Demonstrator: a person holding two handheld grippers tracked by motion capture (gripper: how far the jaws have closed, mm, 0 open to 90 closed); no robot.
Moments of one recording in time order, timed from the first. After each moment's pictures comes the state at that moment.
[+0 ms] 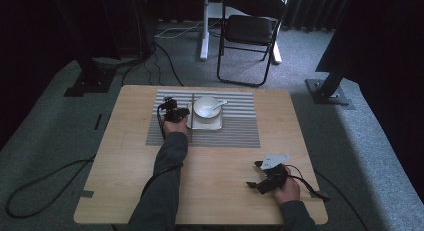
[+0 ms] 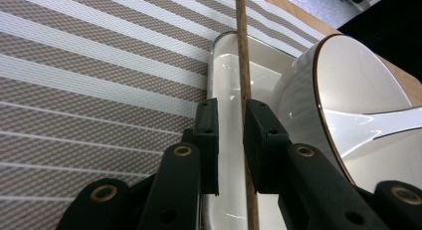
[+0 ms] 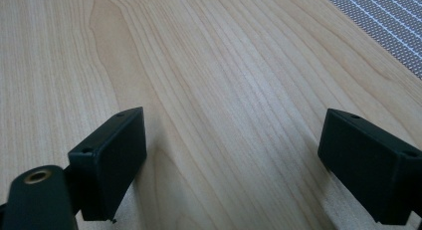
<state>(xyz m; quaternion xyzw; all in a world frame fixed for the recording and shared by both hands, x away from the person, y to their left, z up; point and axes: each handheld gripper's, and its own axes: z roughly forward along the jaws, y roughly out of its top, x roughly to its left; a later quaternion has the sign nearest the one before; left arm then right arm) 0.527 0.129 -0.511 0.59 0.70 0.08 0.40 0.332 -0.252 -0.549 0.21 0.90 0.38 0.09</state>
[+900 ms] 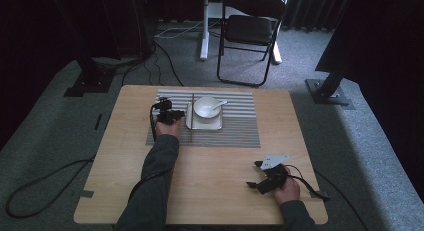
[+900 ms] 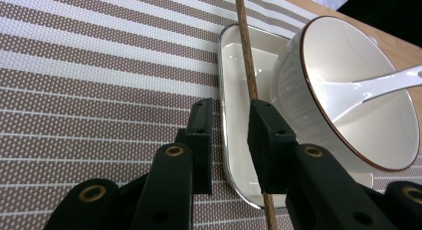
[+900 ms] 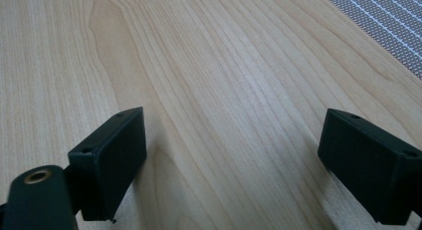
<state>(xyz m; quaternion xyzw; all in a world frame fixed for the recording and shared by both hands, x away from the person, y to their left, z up) 0.505 0.145 -0.490 0.63 0.67 0.09 0.38 0.332 -0.252 -0.549 0.21 0.90 0.38 0.09</state>
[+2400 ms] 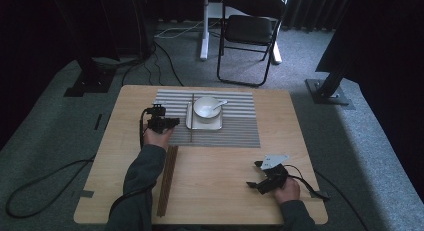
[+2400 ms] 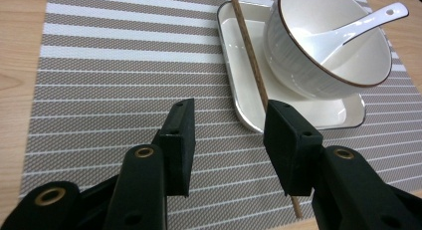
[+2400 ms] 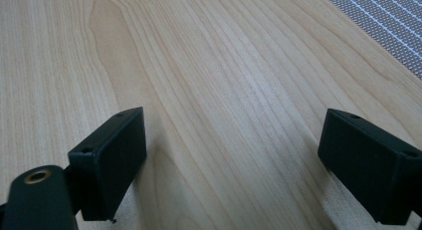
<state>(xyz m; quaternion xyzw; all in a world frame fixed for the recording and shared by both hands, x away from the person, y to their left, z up) 0.456 0.165 -0.468 0.68 0.62 0.13 0.36 0.332 -0.252 -0.549 0.21 0.90 0.38 0.09</state>
